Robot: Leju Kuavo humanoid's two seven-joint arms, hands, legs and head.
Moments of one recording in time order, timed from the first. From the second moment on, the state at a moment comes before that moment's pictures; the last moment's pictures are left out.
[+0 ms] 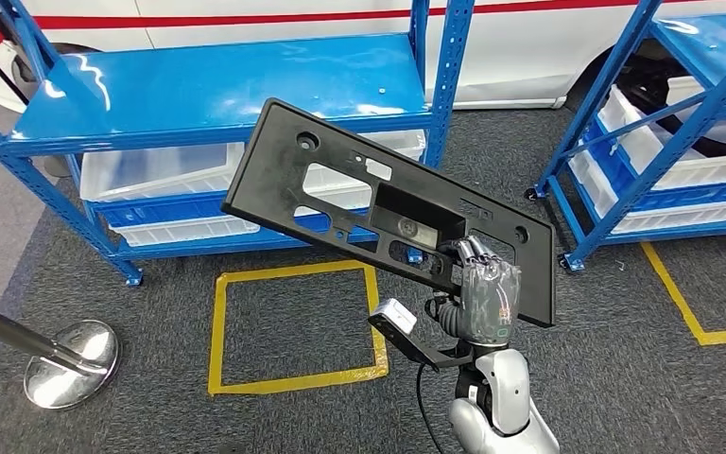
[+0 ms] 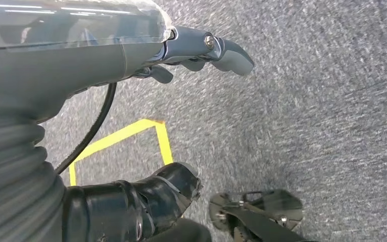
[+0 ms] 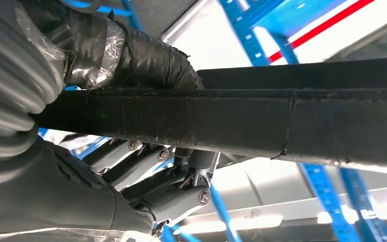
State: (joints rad) left arm -0.10 -0.24 0.84 -0.21 -1.16 0.31 -0.26; right arm -0.23 -0.02 0.57 -1.52 1.18 -0.69 -0.02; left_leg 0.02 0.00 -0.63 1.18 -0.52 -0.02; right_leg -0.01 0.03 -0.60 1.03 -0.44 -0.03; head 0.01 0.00
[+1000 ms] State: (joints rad) left arm -0.08 -0.24 0.89 -0.21 -1.12 0.33 -0.28; right arm 0.21 0.13 0.13 -1.92 0.73 -0.70 -0.58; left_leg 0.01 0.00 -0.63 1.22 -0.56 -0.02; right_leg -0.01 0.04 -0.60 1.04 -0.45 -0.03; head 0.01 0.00
